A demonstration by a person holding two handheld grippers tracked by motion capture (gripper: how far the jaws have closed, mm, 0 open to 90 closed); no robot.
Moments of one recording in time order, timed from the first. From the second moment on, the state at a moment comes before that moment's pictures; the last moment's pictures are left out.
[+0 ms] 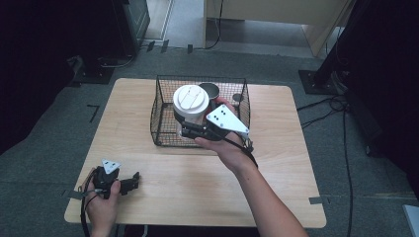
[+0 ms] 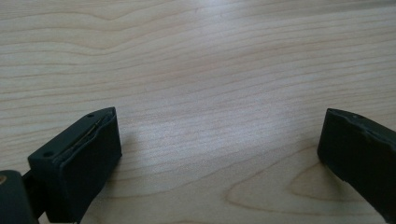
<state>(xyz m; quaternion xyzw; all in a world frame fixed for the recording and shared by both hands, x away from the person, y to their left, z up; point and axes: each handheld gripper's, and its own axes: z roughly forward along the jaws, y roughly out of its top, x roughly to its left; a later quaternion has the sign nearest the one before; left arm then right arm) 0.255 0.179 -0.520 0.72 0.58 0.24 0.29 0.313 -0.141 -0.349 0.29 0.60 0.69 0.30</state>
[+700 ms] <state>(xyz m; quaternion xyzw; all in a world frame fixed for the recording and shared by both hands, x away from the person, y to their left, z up) 0.255 0.179 -0.520 0.72 0.58 0.24 0.29 0.371 -0.123 -0.365 0.32 0.60 0.67 0.31</state>
